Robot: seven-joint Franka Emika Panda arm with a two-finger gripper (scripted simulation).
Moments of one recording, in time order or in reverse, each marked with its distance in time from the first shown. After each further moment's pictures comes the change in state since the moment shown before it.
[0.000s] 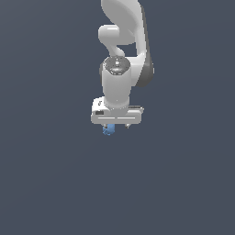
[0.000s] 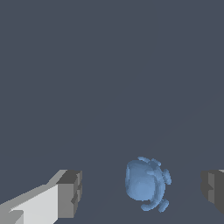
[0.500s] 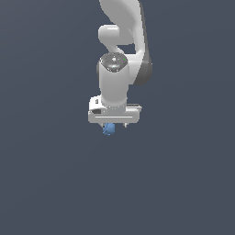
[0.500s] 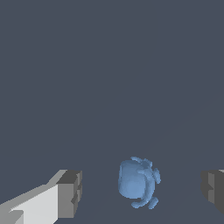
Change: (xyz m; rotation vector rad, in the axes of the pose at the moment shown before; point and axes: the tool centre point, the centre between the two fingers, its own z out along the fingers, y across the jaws) arm 0.003 0.010 -0.010 -0.009 0.005 -0.013
